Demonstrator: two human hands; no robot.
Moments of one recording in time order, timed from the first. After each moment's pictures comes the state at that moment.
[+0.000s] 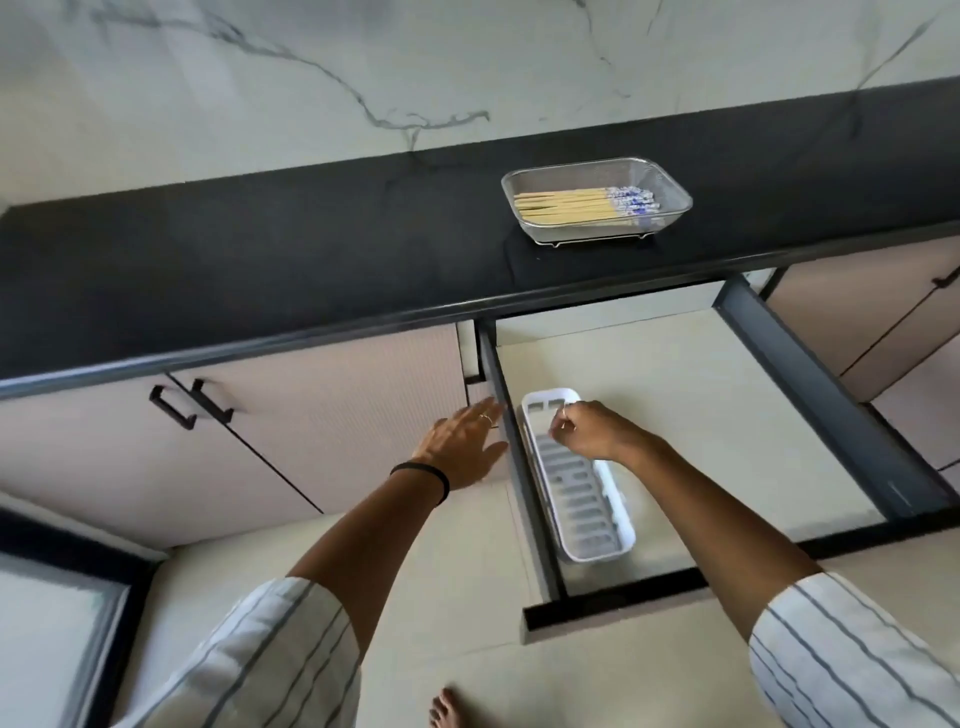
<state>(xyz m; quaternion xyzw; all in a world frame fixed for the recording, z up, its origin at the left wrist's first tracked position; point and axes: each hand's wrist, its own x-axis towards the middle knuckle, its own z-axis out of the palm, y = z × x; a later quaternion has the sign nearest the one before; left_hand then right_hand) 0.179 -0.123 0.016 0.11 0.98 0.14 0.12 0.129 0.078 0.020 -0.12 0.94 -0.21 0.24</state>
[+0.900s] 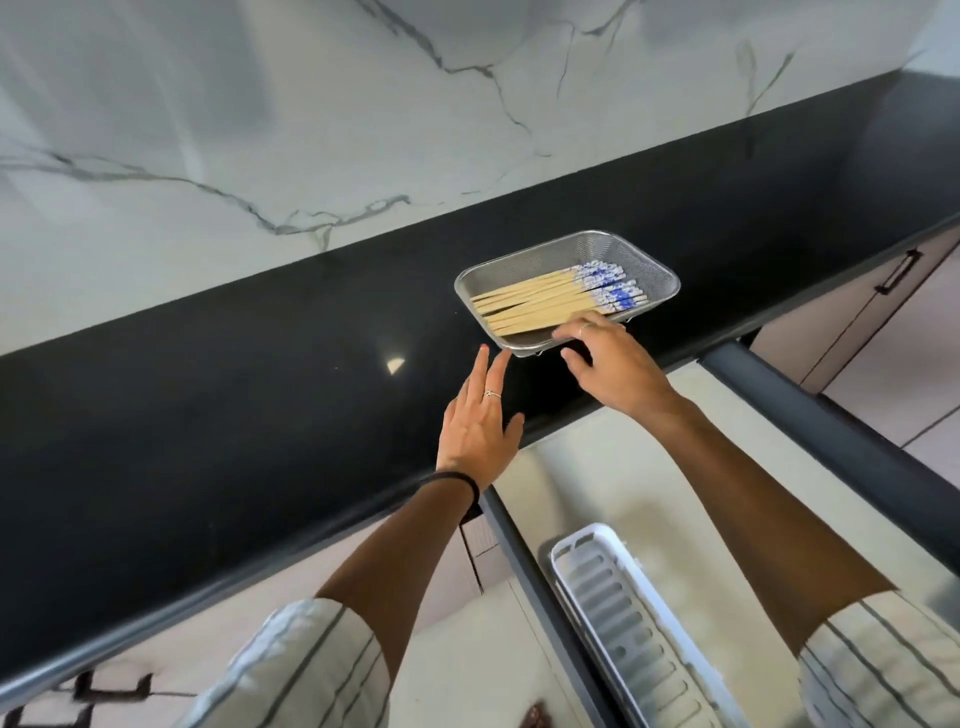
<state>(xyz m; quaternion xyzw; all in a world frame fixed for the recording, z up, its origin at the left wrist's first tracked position) -0.067 -0.133 0.040 0.16 0.95 0.27 -0.06 -0.088 0.058 0.094 -0.09 0.96 -0.26 -0.11</state>
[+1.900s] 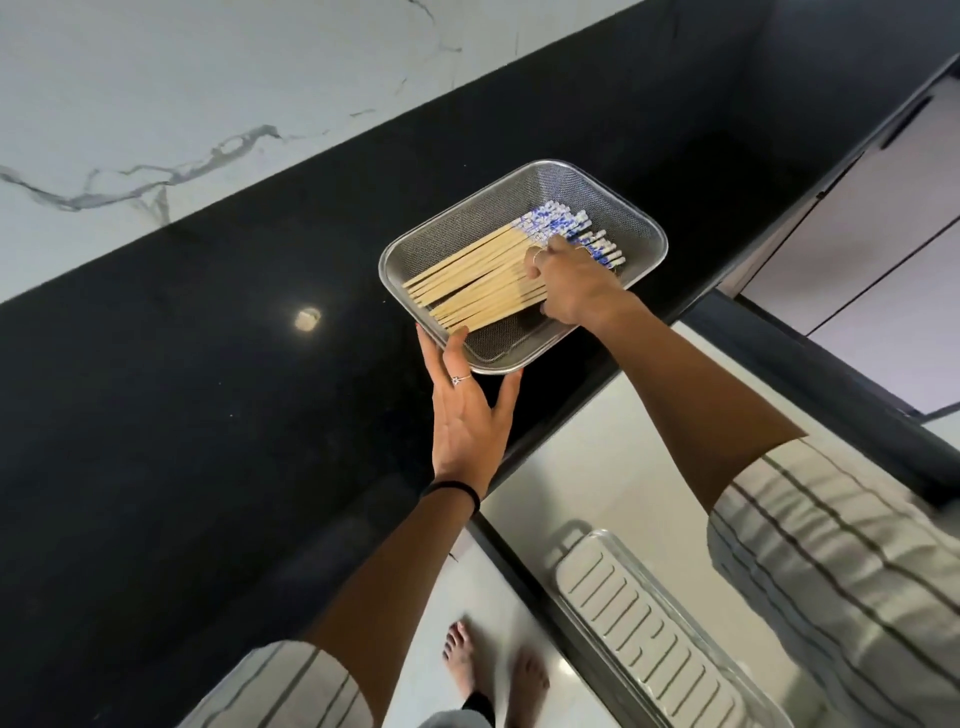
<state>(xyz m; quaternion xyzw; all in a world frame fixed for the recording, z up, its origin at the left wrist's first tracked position) -0.148 -0.096 0.001 0.14 0.85 0.50 -0.06 -0.222 0.071 0.079 0.09 0.99 -0.11 0.08</state>
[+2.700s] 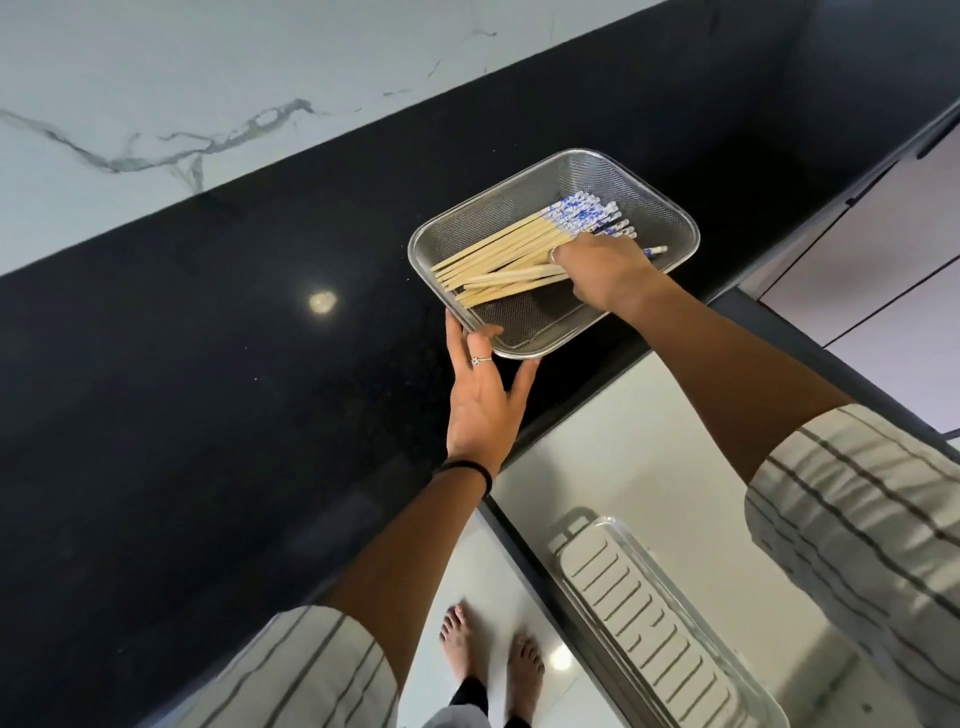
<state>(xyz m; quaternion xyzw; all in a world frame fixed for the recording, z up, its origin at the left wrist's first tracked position) -0.143 -0.104 -0.001 0.16 0.84 0.50 -0.10 -0.217 0.071 0.089 -0.02 1.00 0.05 0.06</state>
